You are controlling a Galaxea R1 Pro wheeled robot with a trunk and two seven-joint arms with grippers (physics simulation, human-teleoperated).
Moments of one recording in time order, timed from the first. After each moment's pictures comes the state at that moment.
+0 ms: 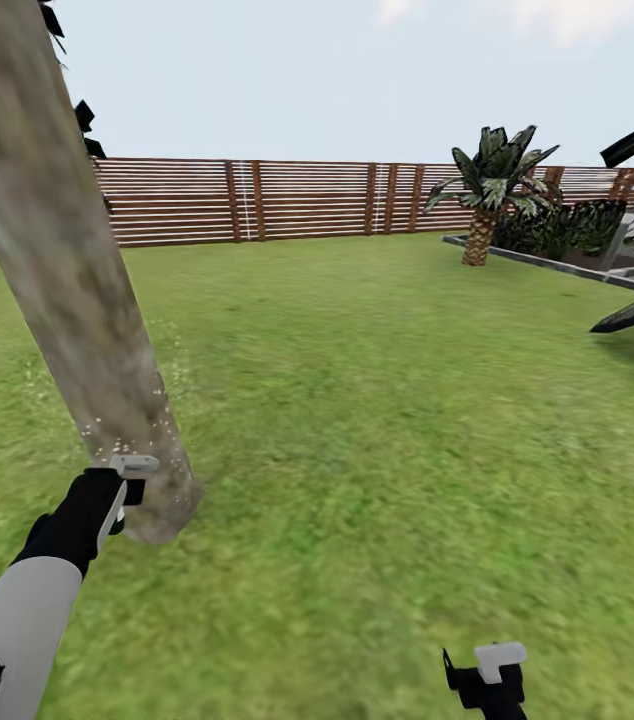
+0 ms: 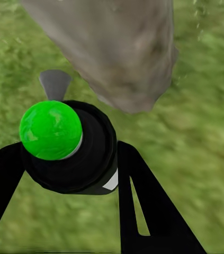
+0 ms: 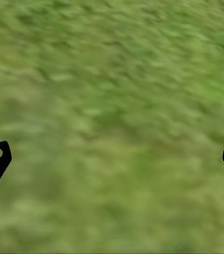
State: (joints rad) left arm -0.81 0.18 0.15 -0.75 -0.17 0.72 0.08; right arm -0.42 -0.07 -0.20 -0.12 0.33 -0.55 -0.07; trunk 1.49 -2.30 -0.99
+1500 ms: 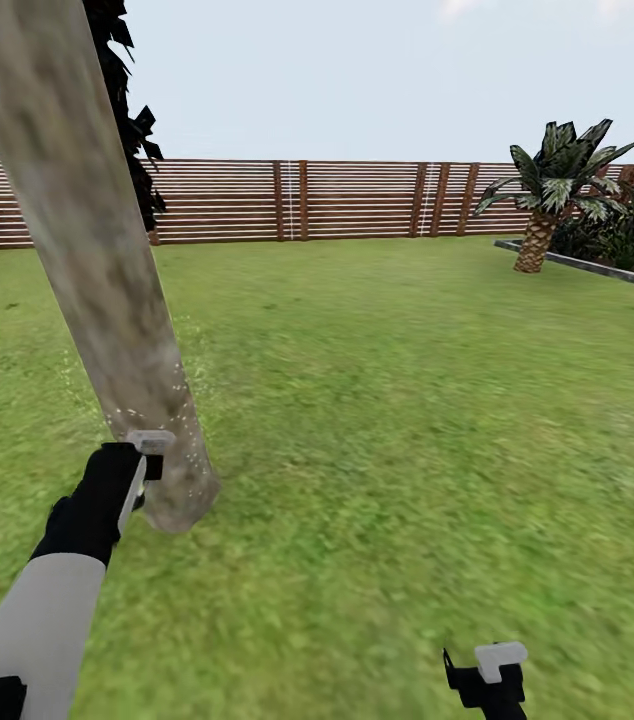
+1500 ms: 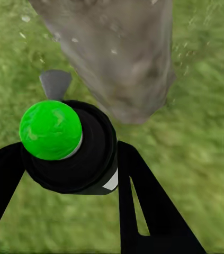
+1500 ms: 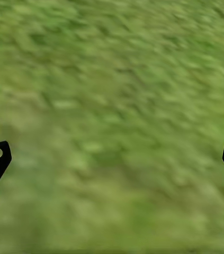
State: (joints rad) left arm -0.80 0.09 0.13 -1.00 -0.17 0.89 0.12; right arm -0.42 -0.07 -0.21 -0.12 0.33 -0.55 -0.07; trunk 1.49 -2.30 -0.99
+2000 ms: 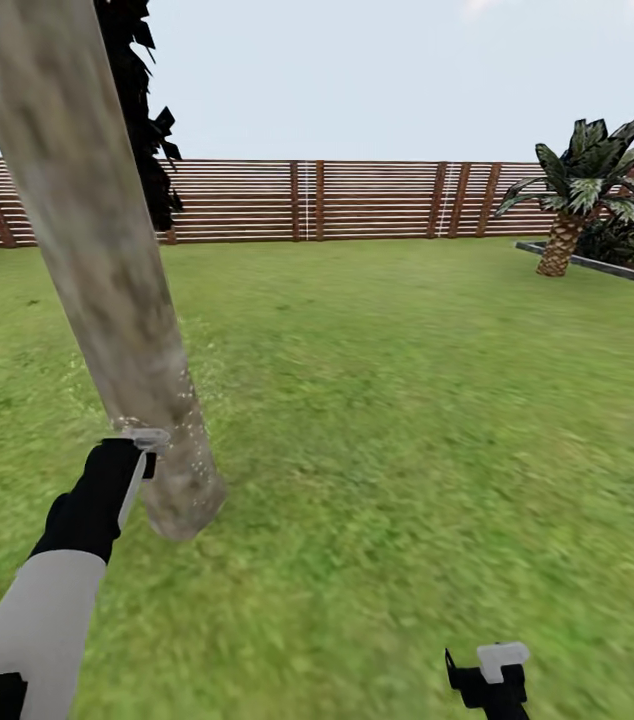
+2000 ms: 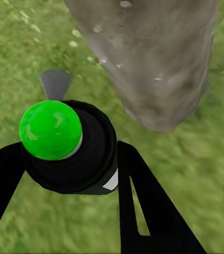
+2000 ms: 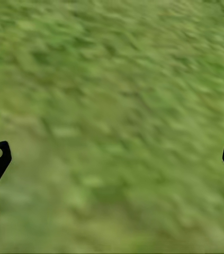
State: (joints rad) left arm -0.81 0.09 0.13 -1.01 -0.17 0.92 0.20; right arm -0.42 -0.08 -0.21 -0.12 0.33 -0.55 -0.07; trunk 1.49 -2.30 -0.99
